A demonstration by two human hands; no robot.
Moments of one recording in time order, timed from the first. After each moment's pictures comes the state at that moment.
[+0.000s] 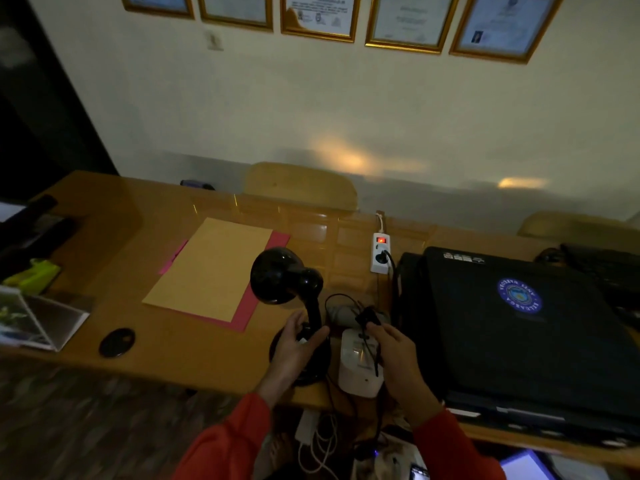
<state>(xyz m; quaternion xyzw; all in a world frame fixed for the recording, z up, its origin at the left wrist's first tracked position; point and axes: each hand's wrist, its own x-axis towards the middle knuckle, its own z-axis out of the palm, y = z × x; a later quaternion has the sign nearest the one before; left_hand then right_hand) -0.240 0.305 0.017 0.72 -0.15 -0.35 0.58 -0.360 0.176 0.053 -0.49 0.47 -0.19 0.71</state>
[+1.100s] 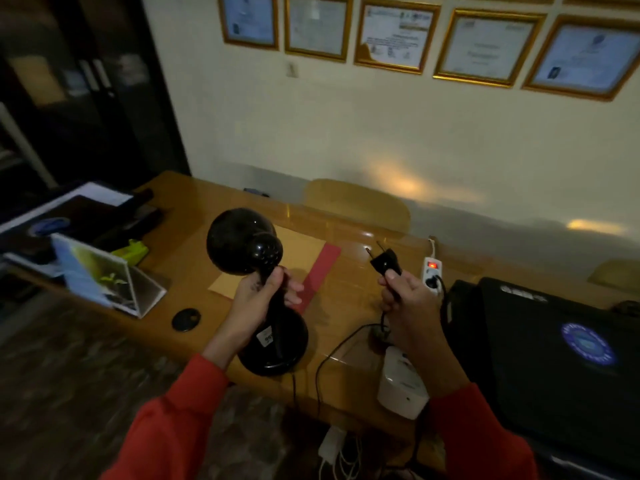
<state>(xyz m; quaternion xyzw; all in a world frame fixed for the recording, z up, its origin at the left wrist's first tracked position) -0.182 0.422 0.135 0.59 -0.23 -0.17 0.75 -0.303 0.223 0.160 -0.57 0.20 -0.23 0.76</state>
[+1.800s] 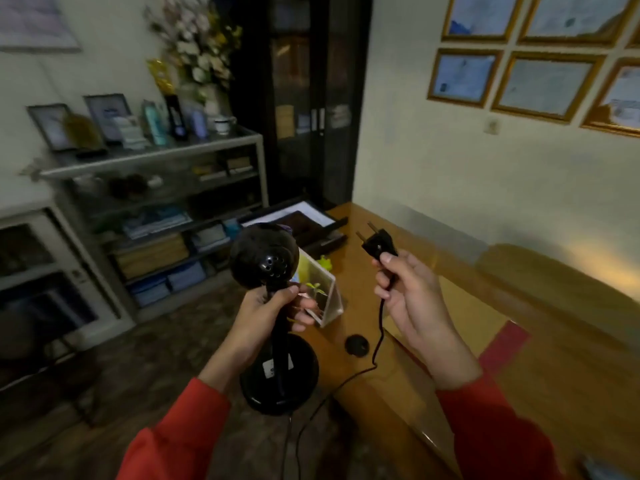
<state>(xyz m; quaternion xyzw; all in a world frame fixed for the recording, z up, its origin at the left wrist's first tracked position) -0.155 0.723 0.194 0.64 -0.04 -0.01 0.77 -0.150 0.516 0.245 -0.47 -0.03 -0.01 0.88</state>
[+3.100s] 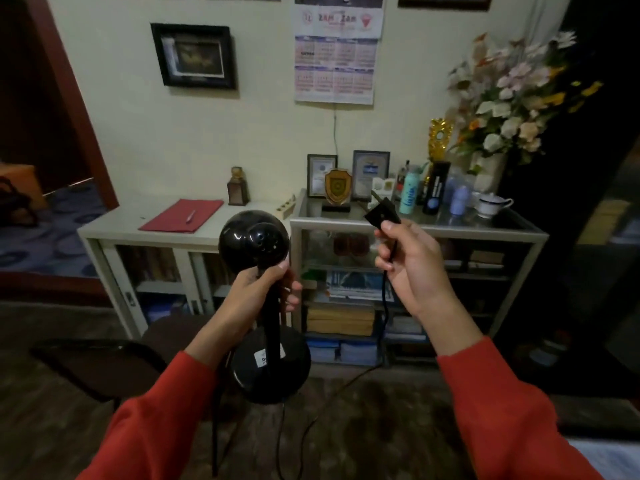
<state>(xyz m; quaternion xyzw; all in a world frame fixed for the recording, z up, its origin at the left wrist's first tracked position) 0.114 1.249 0.256 0.64 0.15 0.28 0.70 0.275 1.098 0.311 -0.41 -0.29 0.27 0.82</state>
